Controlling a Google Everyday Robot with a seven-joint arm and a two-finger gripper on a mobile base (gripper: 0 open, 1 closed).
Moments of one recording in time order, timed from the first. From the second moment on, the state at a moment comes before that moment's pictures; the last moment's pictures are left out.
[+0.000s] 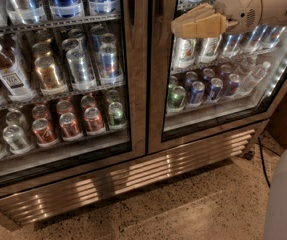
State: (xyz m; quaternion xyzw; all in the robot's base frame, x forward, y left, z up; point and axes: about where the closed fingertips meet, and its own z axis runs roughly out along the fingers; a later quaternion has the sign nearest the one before) arm 0.587 -0.101 1.012 -0.57 0.53 0.47 0.41
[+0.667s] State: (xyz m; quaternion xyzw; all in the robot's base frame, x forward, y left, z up) arm 0.585 -0.098 1.018 -0.59 0.53 0.43 0.43
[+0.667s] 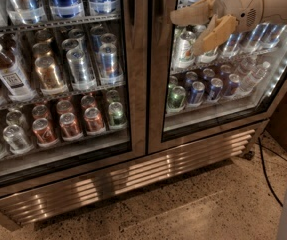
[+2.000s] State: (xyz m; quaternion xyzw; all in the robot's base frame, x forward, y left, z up) arm 0.618 -0.111 1.011 -0.49 0.60 0.37 0.51
